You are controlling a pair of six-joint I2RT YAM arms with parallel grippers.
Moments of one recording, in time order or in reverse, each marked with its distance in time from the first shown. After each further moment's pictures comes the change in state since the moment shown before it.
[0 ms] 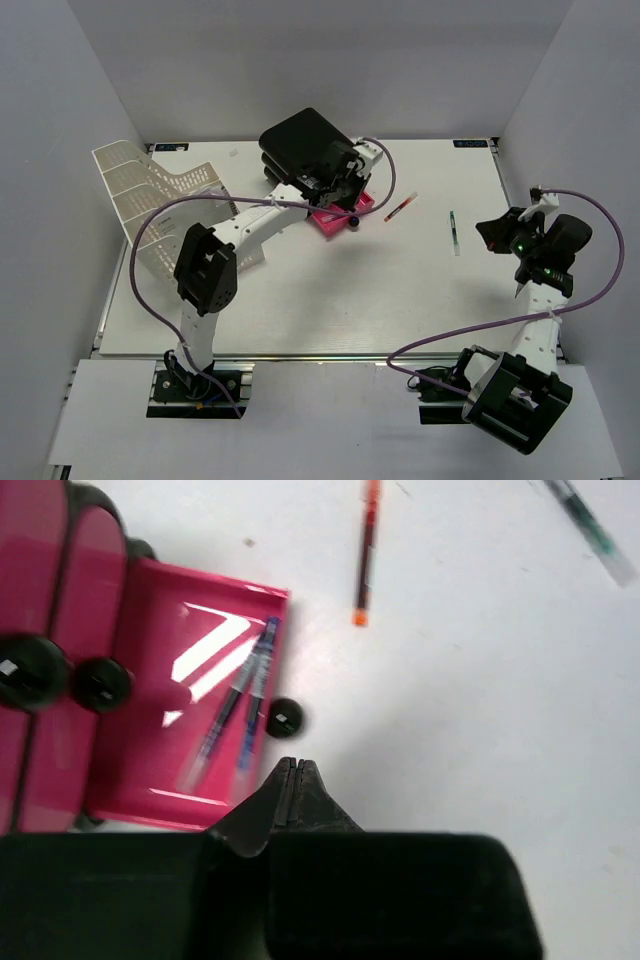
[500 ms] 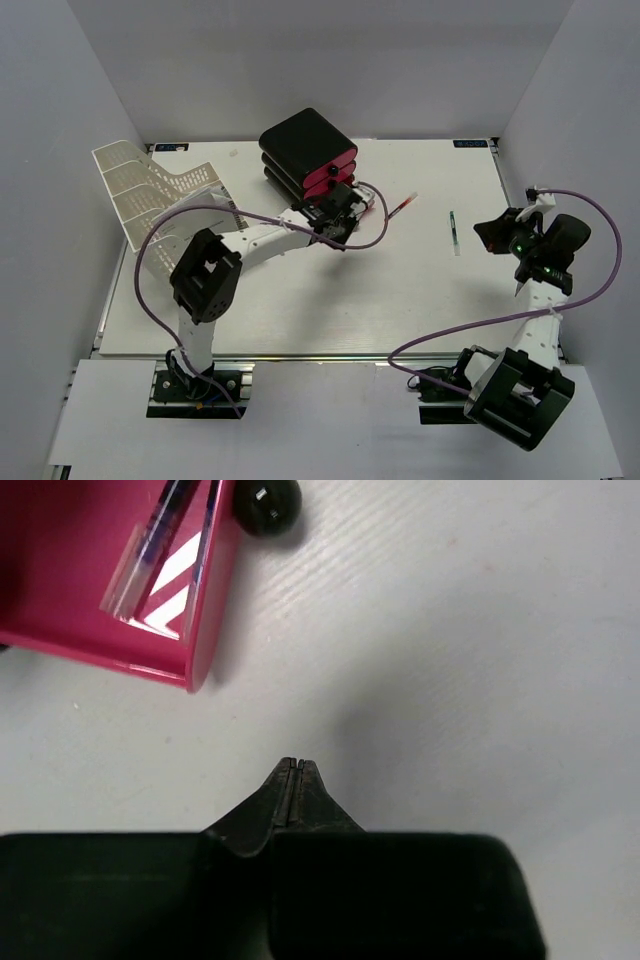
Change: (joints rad) left arm -0.079 -0.066 -0.287 -0.045 -0.159 -0.087; right arm 0.001 0.018 -0.006 0.012 -0.051 -0.057
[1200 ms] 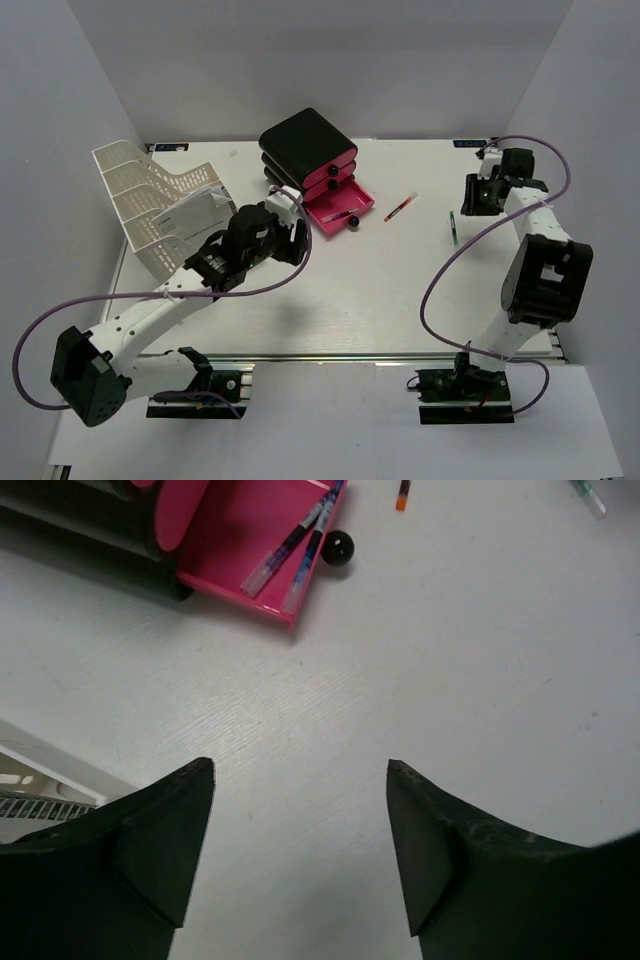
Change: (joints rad) left arm 0.108 -0.818 -0.654 0.290 0.096 -0.019; right arm 0.296 0.674 0.607 -0.387 0.557 -0.220
